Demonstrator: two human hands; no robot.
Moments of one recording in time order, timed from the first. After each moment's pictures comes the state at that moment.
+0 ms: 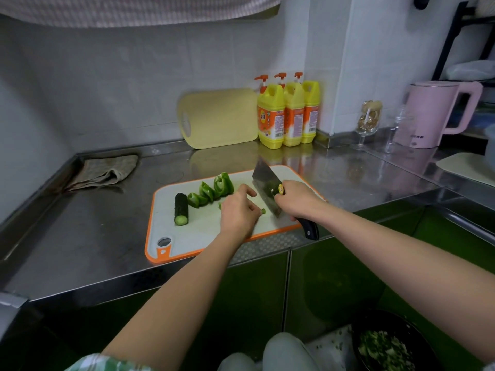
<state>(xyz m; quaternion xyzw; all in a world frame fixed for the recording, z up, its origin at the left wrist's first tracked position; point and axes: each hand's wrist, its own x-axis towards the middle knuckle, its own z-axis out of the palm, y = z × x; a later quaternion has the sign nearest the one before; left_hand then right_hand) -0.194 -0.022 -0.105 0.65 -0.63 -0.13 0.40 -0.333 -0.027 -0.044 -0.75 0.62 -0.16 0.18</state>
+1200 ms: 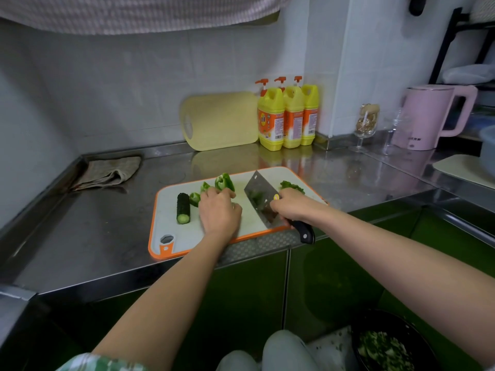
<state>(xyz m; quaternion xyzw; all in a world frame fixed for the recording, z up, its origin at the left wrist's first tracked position) -0.164 -0.013 -0.101 0.74 -0.60 0.07 0.30 -0.333 -0.011 -0.048 -0.72 0.60 -0.17 0.31</state>
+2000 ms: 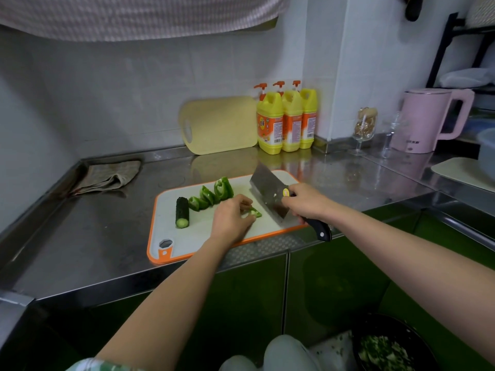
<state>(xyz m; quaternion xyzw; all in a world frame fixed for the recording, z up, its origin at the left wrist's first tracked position) -0.174 -0.011 -0.102 0.64 -0.67 -0.10 0.36 -0.362 -0.027 -0.046 -0.73 0.58 -0.22 0.28</state>
